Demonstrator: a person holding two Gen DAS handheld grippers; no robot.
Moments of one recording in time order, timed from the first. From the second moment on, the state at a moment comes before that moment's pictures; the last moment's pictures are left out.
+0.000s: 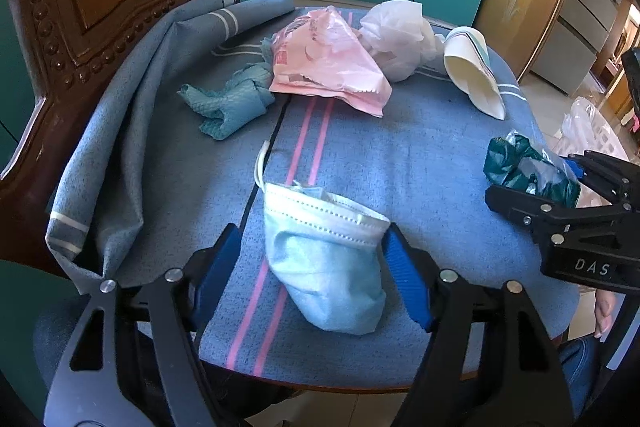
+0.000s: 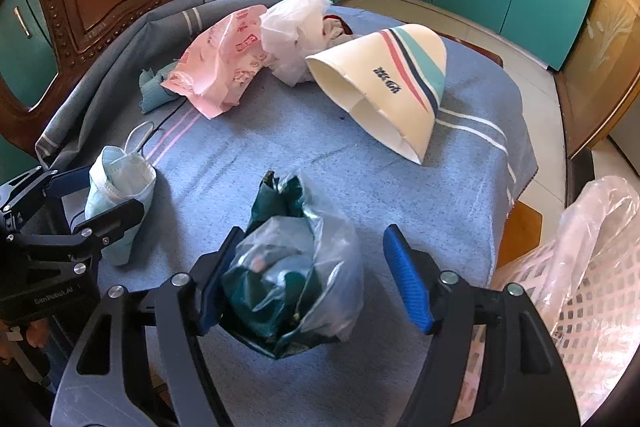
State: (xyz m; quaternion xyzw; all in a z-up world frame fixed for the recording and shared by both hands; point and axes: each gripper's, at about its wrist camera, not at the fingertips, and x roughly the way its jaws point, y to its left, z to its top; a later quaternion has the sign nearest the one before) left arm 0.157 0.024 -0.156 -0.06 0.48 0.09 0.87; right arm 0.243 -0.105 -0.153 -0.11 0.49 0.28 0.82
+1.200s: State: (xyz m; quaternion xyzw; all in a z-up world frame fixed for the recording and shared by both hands) left arm 0.160 0.019 -0.171 -0.04 0.50 0.08 0.86; right arm 0.231 -0.085 -0.155 -0.13 0.47 0.30 0.82
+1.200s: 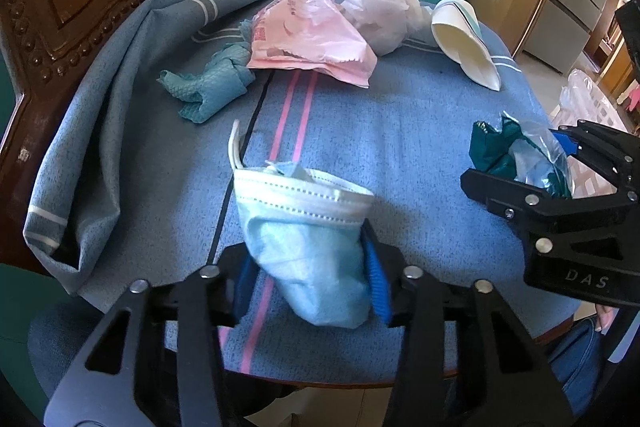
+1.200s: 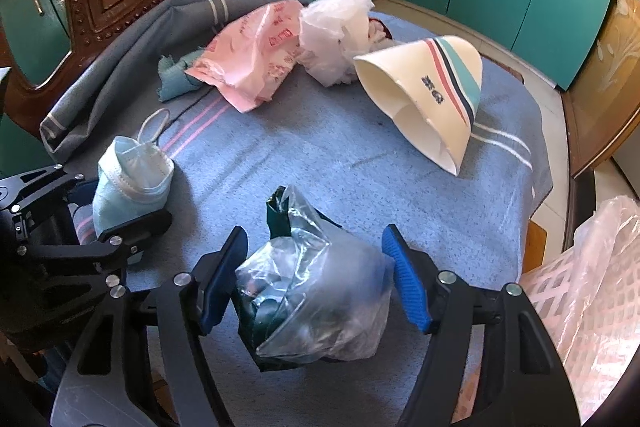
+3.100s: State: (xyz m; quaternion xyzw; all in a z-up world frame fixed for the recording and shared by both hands) left arm 0.173 -0.091 -0.089 0.00 0.39 -0.05 0.92; right arm 0.216 -0.300 -0.088 0.04 0.40 0.11 0.91
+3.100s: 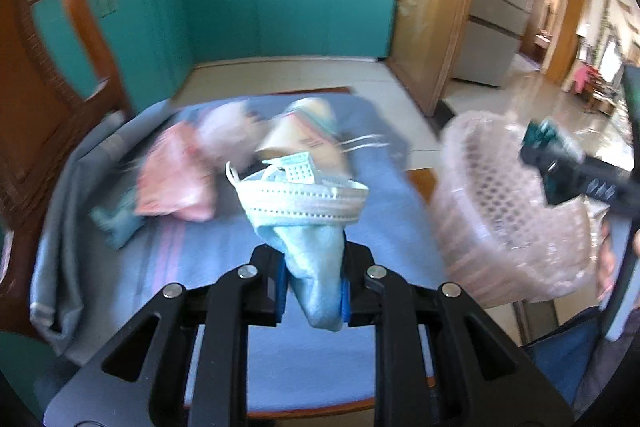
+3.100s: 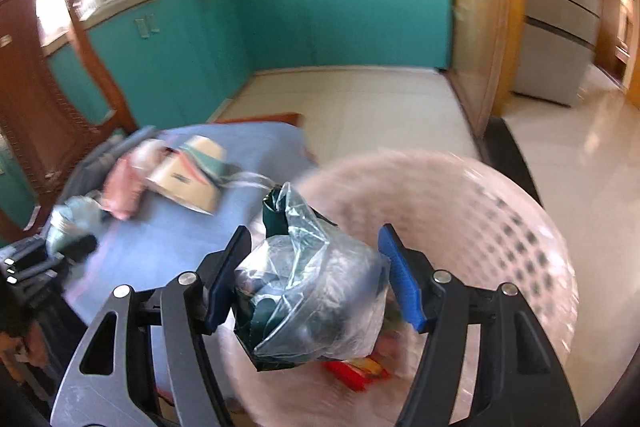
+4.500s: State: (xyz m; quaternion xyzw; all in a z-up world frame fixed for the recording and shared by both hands) left arm 0.180 -0.006 -0.107 -0.05 0.39 0.08 0.91; right arm 0.262 -0.219 -0.069 0.16 0.39 0.21 0.88
